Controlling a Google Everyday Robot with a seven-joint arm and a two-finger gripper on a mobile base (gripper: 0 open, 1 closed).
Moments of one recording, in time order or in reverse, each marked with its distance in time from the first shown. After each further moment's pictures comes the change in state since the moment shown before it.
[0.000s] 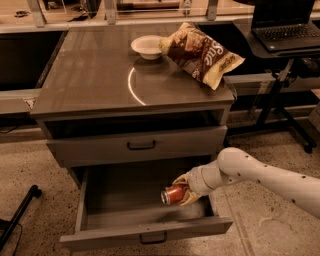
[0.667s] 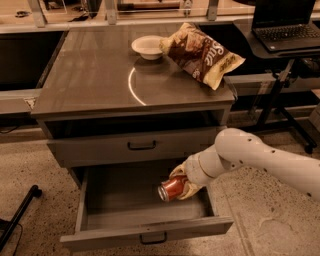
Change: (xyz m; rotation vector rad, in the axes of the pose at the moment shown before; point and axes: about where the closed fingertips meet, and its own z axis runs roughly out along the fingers) arm -0.068 -0.013 -0.061 -0.041 0.072 -0.132
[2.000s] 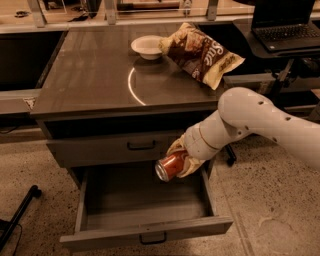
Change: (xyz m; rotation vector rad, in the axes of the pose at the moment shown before) arm -0.055 -0.052 -0.088 -0.007 0.027 -0.105
